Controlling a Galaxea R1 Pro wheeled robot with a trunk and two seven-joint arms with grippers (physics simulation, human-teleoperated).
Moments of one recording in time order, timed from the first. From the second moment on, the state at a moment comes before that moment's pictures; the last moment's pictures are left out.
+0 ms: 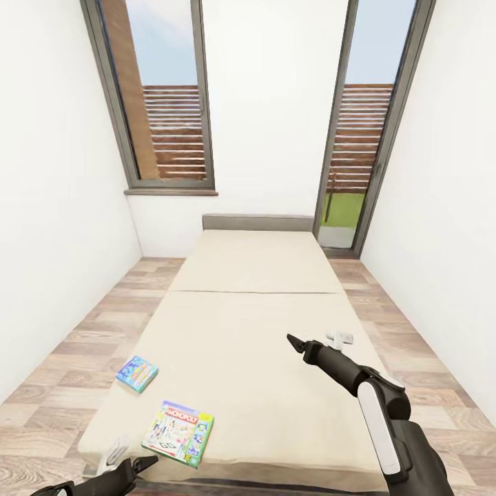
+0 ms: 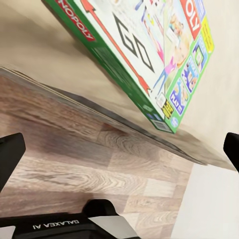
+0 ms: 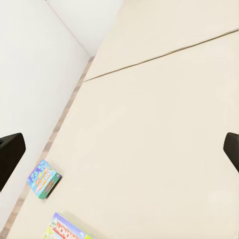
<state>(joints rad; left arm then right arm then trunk) -0.43 0.23 0.45 -0.25 0.12 0.49 -0.79 -0.32 0.06 -0.09 -1.50 -0.34 0.65 0.29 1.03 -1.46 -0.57</state>
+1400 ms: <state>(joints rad) -0.43 0.21 0.44 -0.25 0.11 0.46 -0.79 -0.32 0.06 -0.09 -1.49 -0.34 0.64 0.29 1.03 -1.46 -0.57</state>
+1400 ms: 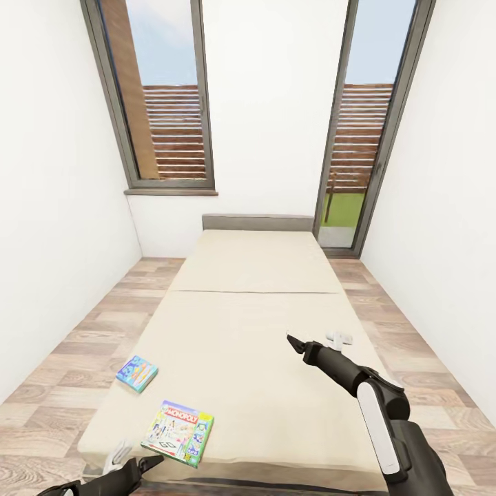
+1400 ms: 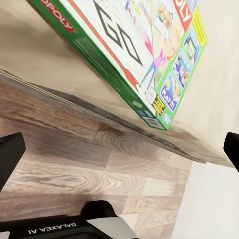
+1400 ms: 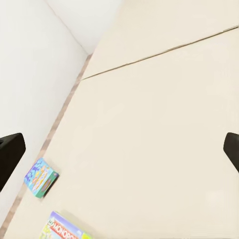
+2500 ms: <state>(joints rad) -0.46 0.18 0.44 -0.28 0.13 0.45 -0.81 -0.32 0.10 -0.12 -1.61 -0.35 0.69 0.29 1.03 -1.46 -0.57</state>
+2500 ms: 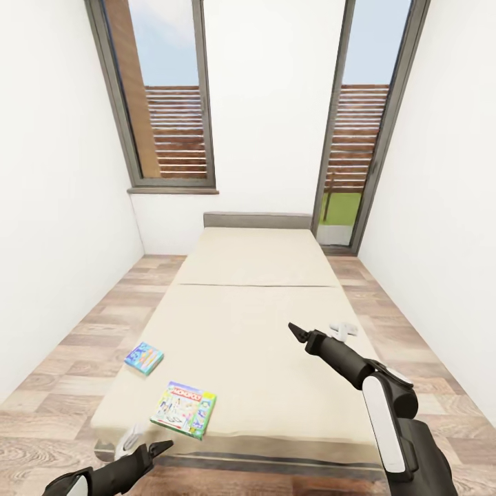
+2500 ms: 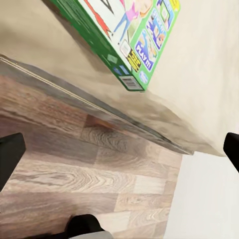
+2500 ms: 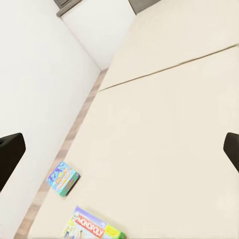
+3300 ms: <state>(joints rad) -0.46 0.18 0.44 -0.28 0.13 0.45 -0.81 -0.32 0.09 -0.12 -1.61 -0.36 0.69 0.31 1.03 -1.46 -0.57</state>
